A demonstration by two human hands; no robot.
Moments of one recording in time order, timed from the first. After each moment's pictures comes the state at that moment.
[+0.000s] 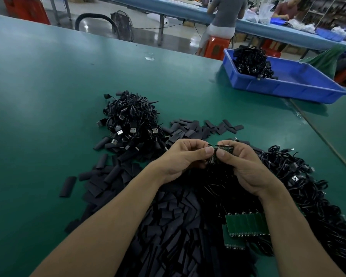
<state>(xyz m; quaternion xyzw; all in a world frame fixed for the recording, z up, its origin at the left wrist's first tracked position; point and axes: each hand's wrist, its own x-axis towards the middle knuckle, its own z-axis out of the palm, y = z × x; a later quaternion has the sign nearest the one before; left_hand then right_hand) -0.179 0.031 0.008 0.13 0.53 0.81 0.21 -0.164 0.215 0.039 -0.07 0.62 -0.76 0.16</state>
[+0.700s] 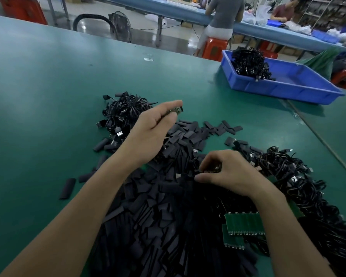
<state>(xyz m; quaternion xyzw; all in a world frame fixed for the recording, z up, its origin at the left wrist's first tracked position) -0.174 -0.033 0.055 0.15 0.74 0.65 -0.09 -0.158 0.199 0.049 -0.16 0.94 -0.27 0.10</state>
